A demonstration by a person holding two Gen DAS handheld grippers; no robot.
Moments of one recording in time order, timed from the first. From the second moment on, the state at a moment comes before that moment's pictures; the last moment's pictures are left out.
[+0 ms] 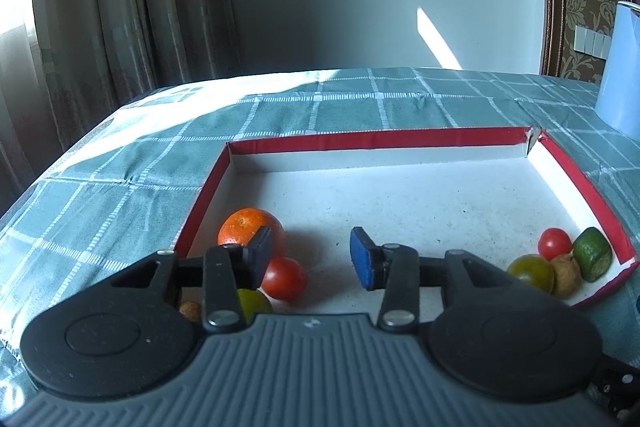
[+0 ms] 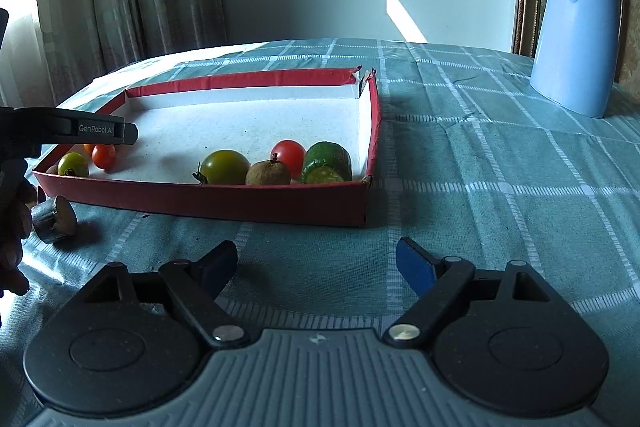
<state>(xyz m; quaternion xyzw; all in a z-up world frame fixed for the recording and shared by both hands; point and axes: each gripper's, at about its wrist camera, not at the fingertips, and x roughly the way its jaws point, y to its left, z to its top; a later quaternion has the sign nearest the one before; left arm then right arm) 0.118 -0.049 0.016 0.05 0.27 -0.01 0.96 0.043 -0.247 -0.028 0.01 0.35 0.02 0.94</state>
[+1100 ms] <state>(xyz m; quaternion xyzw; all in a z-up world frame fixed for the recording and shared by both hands) 0.057 0.129 0.004 -0.06 0.25 0.15 0.95 0.024 -0.123 -0.015 -0.09 0.28 0.18 0.94</state>
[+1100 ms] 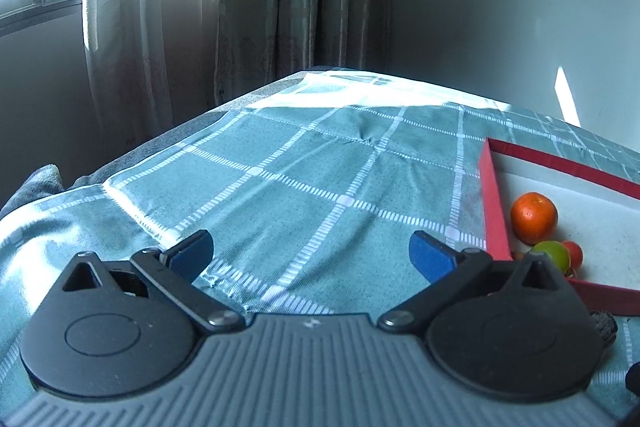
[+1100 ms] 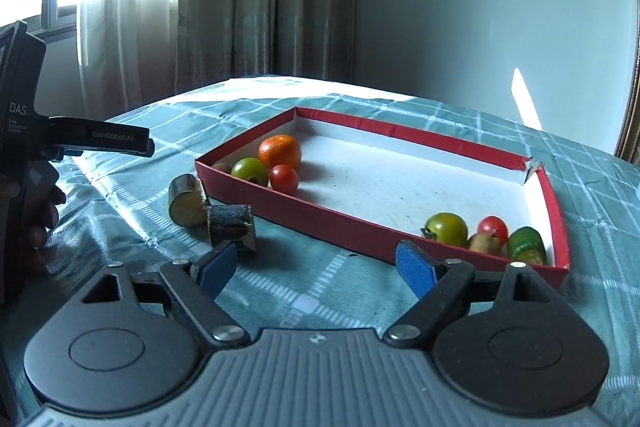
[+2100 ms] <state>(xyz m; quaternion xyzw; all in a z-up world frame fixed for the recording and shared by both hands) 0.058 0.133 0.001 -0.08 0.26 0.13 0.95 0.056 -0.081 -0.027 -0.09 0.33 0.22 0.92</state>
